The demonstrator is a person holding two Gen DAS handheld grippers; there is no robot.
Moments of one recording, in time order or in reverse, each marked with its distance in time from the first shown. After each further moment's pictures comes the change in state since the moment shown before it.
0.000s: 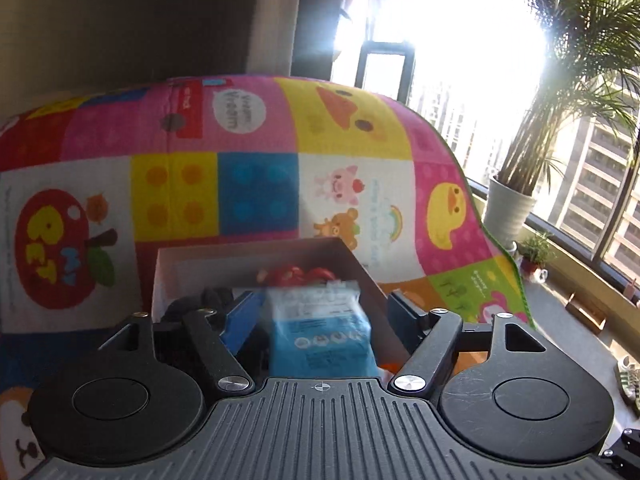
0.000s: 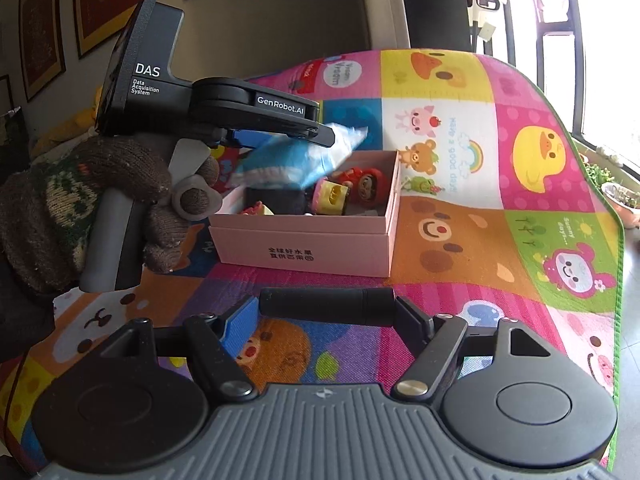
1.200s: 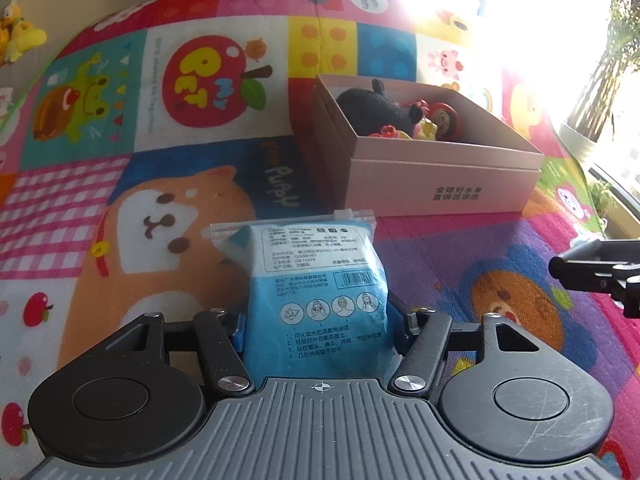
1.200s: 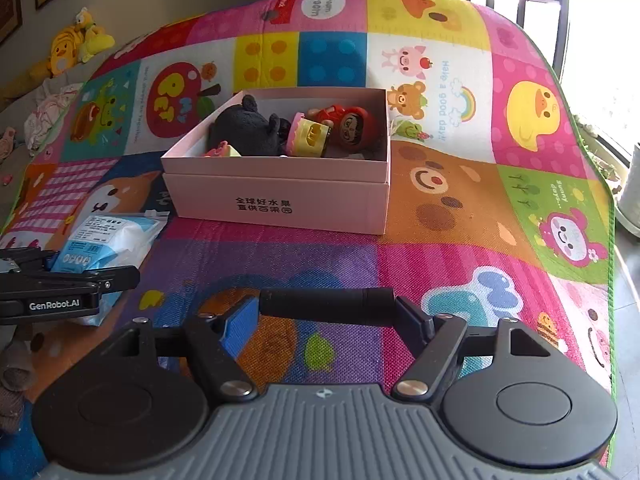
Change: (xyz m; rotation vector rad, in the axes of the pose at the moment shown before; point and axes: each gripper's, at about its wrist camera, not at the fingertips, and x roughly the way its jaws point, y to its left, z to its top) left arm -0.099 0.065 -0.135 -0.065 0.194 0.213; right arm 0.051 0.014 0.008 -0.007 0.153 -0.118
